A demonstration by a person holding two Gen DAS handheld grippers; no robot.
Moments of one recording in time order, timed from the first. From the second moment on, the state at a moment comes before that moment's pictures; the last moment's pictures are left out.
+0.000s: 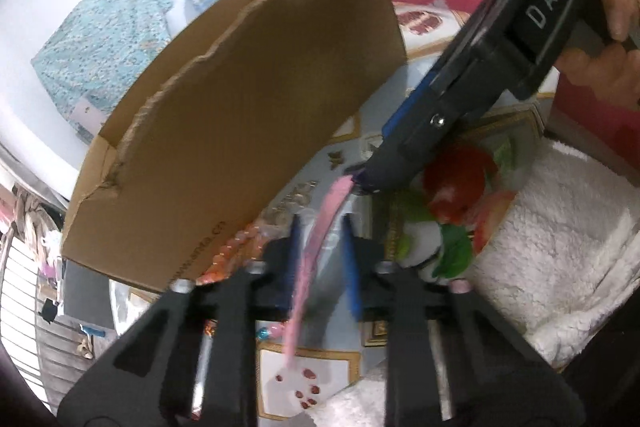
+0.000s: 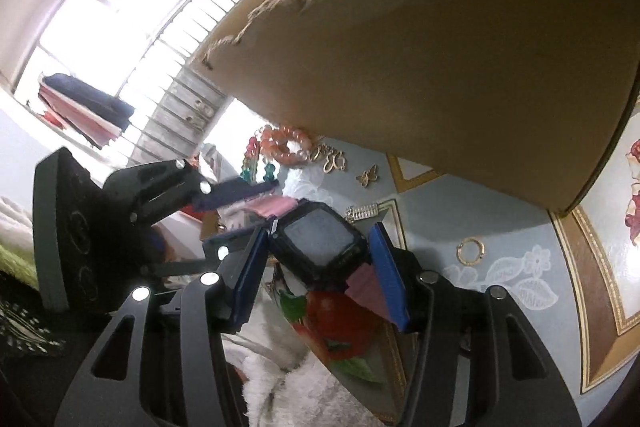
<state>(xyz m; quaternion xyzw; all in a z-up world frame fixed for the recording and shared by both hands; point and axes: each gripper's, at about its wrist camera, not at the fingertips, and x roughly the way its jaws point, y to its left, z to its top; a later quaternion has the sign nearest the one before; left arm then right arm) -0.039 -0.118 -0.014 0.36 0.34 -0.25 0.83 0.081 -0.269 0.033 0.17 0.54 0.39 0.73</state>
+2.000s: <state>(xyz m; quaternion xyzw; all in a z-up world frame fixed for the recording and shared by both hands) -0.053 -0.082 -0.012 0.30 0.34 -0.32 0.83 0.000 -0.247 0.053 -0.18 0.46 0.27 0.83</state>
